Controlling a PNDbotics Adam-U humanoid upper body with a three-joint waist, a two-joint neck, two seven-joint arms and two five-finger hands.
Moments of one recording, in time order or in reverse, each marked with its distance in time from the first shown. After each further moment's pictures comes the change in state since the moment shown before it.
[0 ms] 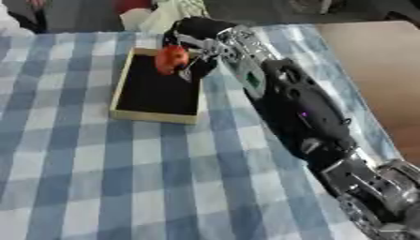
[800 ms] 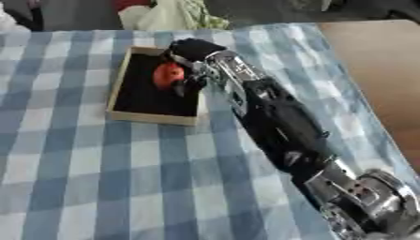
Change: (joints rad) left arm -0.015 -0.017 -0.002 0.000 0.009 -0.001 -0.007; right arm 0.006 0.053 -0.037 0.127 0.156 0.014 -0.068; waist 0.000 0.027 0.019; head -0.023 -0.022
